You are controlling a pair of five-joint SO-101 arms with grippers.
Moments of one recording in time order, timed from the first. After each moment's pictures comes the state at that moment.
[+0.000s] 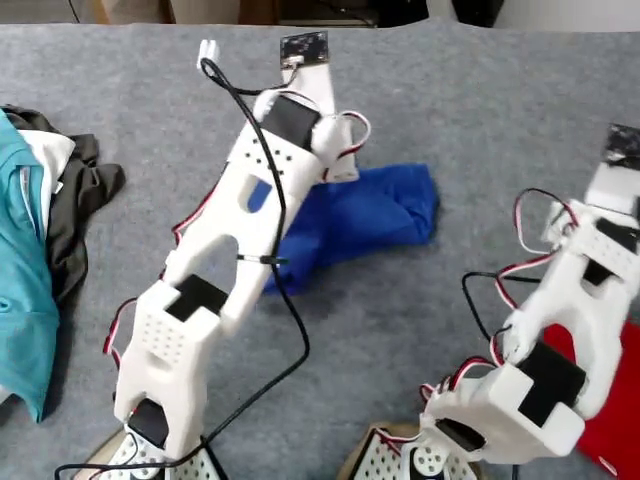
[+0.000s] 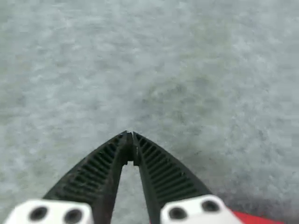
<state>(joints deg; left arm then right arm) 27.4 30.9 -49.4 89.5 24.7 36.9 0.0 28.0 33.0 7.3</state>
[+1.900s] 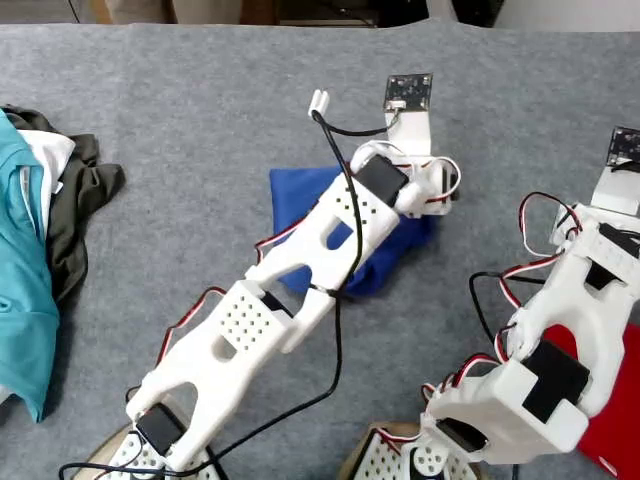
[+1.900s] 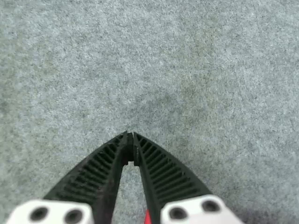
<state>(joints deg) 40.2 59.1 -77.5 77.1 26.9 37.5 1.7 28.7 29.2 10.6</state>
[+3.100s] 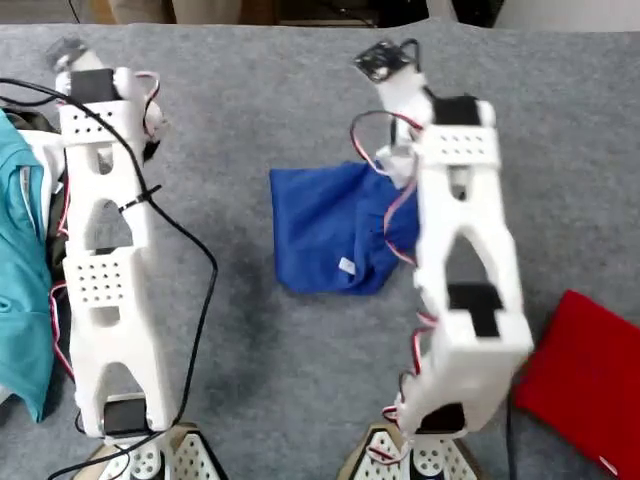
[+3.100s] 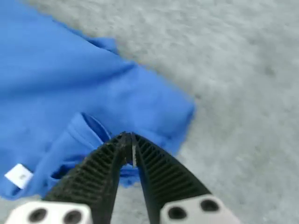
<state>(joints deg) -10.4 52.0 -70.4 99.3 27.9 -5.3 22.3 -20.0 79.2 23.3</state>
